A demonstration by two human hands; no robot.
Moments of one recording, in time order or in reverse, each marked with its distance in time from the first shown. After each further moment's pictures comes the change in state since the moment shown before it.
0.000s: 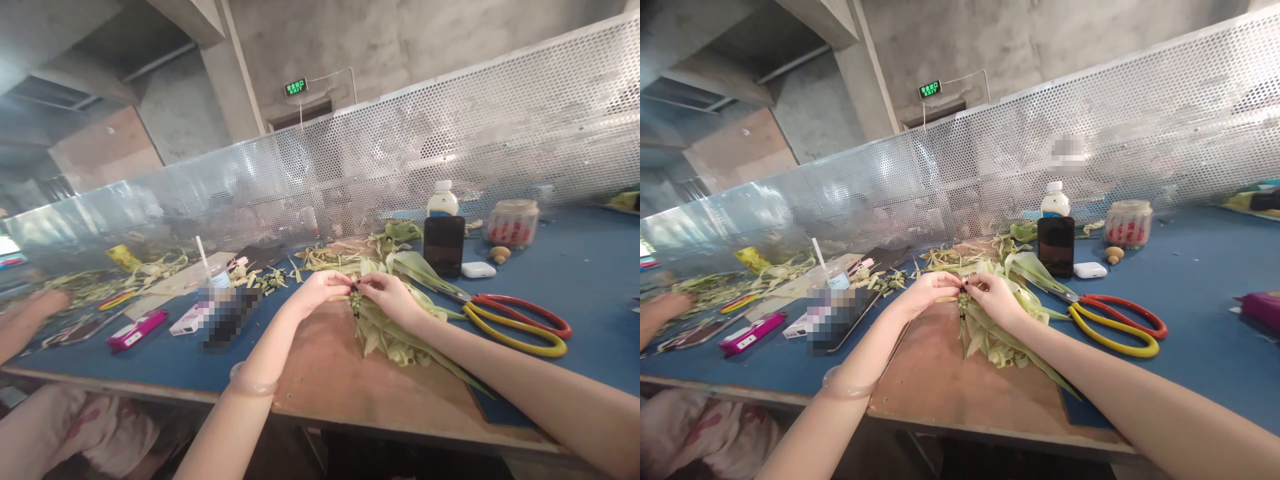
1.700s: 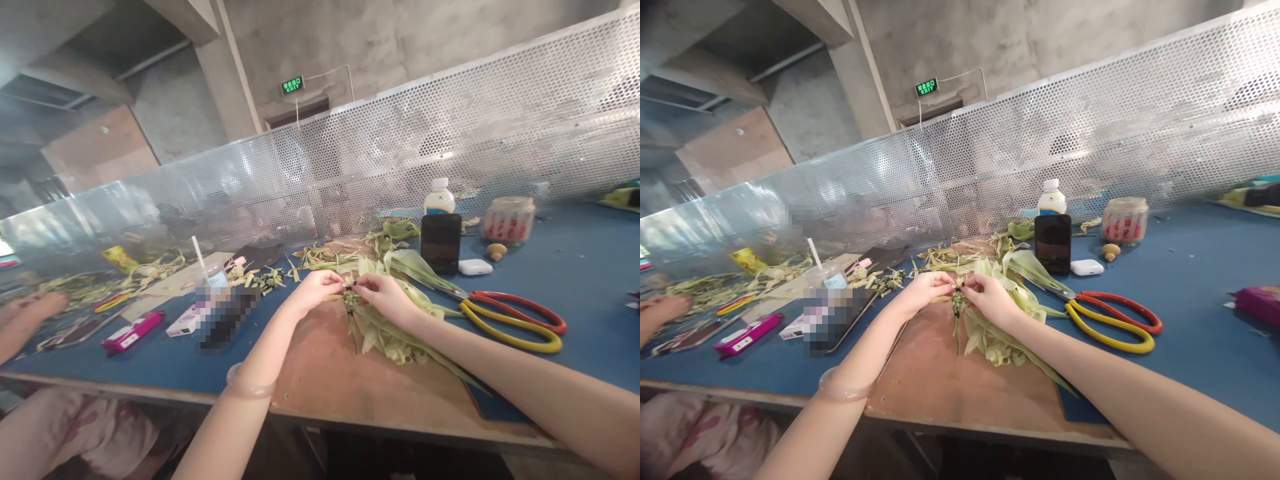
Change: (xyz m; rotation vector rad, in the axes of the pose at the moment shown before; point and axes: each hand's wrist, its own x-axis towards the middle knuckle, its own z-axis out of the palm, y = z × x) left_hand 0.006 -0.010 -0.005 0.155 0.035 0.021; right_hand 0.002 0.009 0.003 -0.001 -0.084 0.000
